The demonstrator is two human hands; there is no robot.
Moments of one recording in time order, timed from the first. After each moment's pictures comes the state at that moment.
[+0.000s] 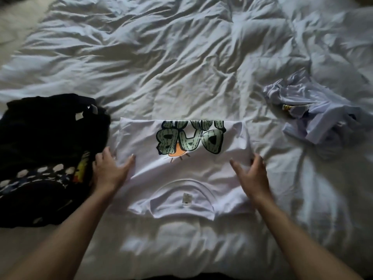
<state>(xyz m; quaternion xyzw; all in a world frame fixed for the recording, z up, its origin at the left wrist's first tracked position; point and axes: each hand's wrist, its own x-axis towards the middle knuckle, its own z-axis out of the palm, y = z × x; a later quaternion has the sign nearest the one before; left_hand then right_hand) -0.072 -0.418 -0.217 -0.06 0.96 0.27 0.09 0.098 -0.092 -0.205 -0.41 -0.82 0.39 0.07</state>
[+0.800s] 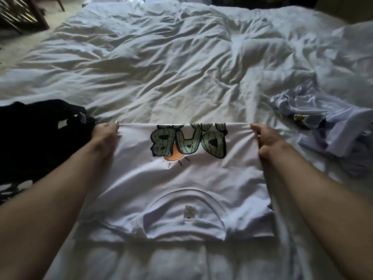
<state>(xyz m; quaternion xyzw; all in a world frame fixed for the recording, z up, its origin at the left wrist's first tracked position) -0.223 -0.365 -0.235 -0.12 0.84 0.52 0.06 -0.034 -0.001 -0.192 -0.47 -0.53 0.70 0.04</state>
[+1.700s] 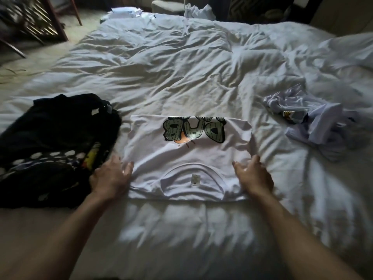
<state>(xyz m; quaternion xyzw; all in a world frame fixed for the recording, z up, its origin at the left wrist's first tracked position) -0.033 -0.435 -0.219 0.01 0.99 0.12 0.04 0.098 -0.111 -0.212 -0.43 -0.88 0.21 0.03</state>
